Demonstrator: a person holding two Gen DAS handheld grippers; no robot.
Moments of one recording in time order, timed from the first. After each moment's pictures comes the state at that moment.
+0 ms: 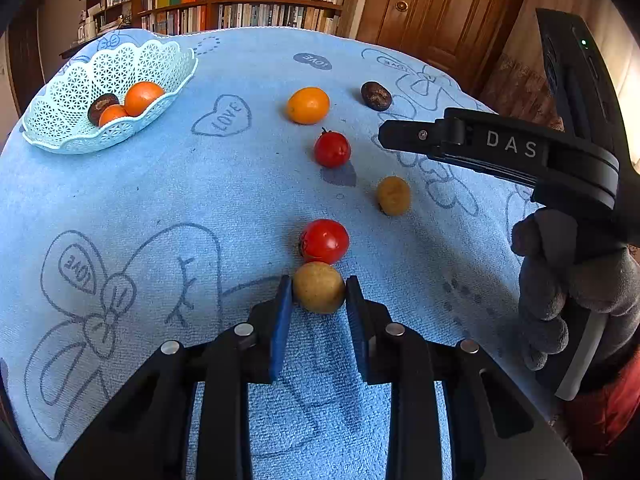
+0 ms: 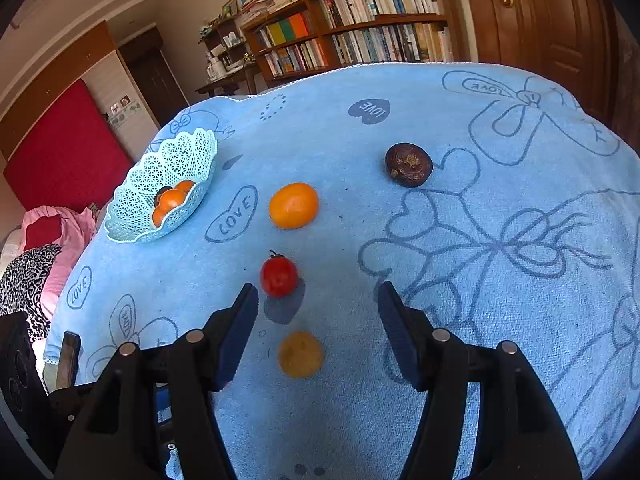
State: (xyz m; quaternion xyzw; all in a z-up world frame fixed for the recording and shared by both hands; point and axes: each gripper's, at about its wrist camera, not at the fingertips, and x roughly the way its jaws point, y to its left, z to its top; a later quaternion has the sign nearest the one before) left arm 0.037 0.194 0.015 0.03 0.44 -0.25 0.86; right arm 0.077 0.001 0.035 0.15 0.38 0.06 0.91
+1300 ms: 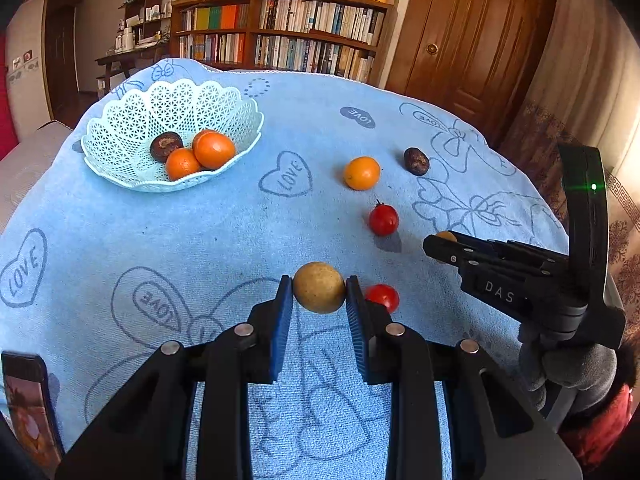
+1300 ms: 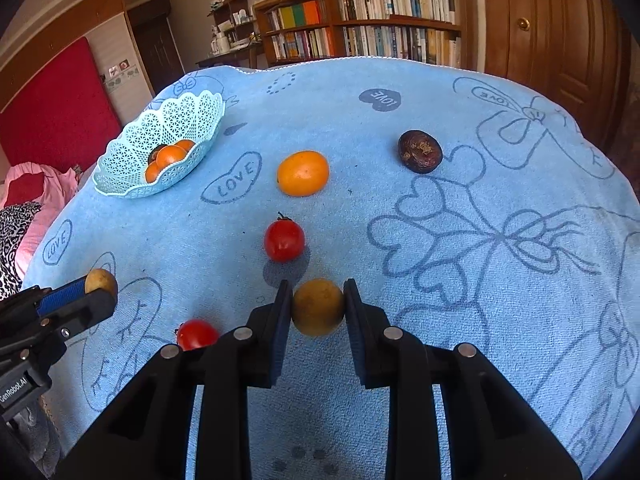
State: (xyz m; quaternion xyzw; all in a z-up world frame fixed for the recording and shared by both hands) left arm 0.043 0.241 0.060 0.00 0.39 -0.20 0.90; right arm 0.068 0.027 0.029 0.07 0.40 0.04 0.91
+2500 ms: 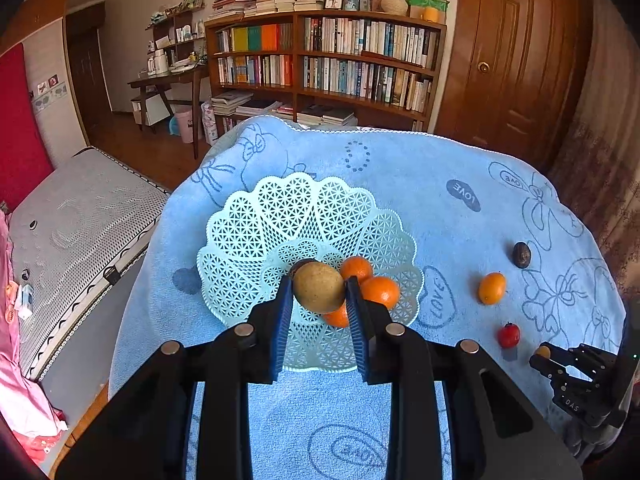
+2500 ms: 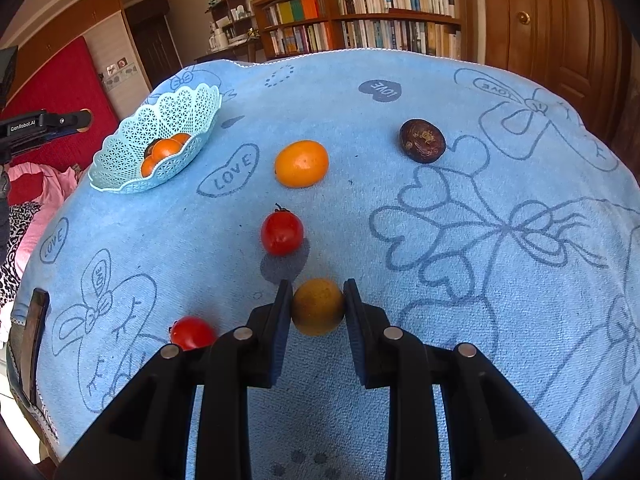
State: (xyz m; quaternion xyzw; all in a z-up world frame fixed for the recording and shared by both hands) left arm 0.185 0.331 0.139 0.04 0.38 -0.13 0.92; right arm 0.072 0.028 0.021 0.07 0.41 0.04 0.91
